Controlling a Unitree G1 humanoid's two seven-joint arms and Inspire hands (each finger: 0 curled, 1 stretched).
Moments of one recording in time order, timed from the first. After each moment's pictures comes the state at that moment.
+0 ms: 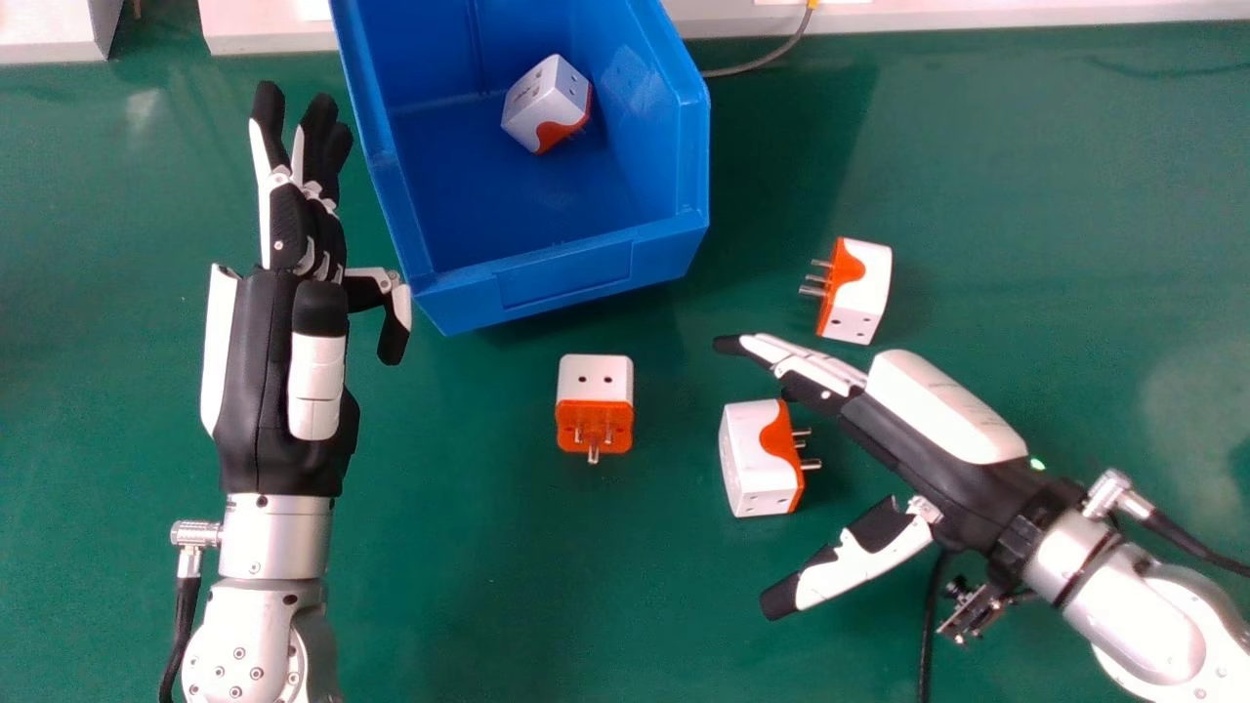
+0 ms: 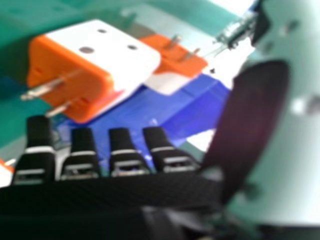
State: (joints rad) left arm -0.28 0.12 0.23 0.87 -0.28 -1.12 -0.41; right arm -0.36 -0.50 0.27 0.88 -0.56 -0.95 -0.01
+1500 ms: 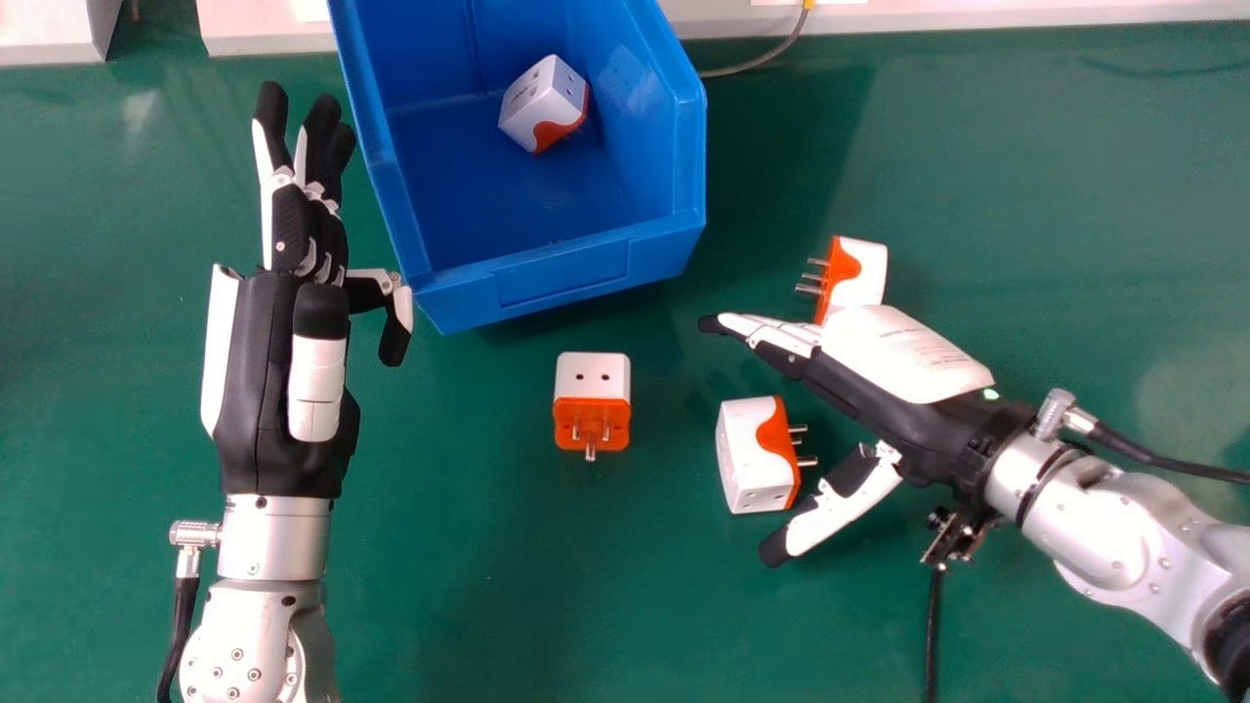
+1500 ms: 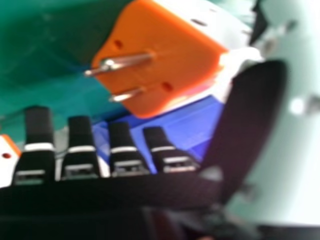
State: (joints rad) left arm -0.28 0.12 0.23 0.87 -0.28 -1.12 -0.43; right arm -0.59 -0.48 0.45 1.07 -0.68 -0.81 -0.16
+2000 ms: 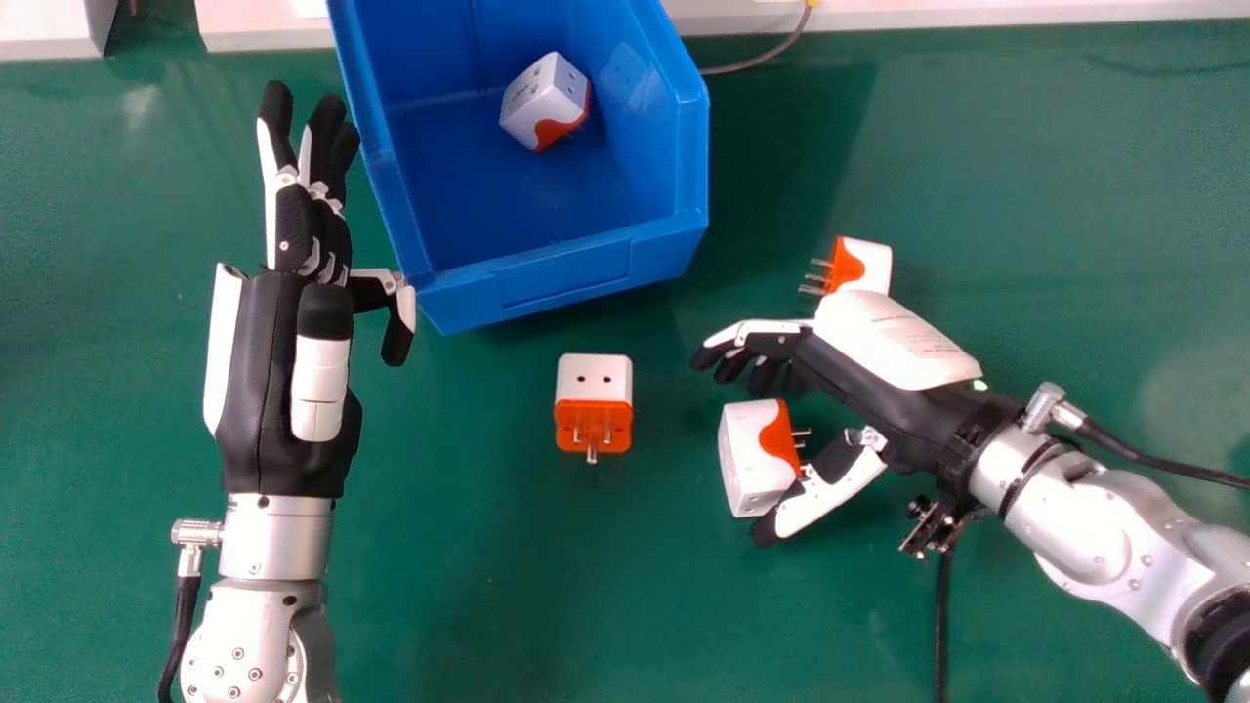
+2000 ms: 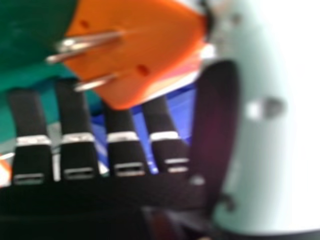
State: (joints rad) left arm -0.28 0.12 0.23 0.87 -0.28 -1.12 -0.43; right arm -0.58 -0.46 0.44 1.06 -0.64 -0.82 -0.16
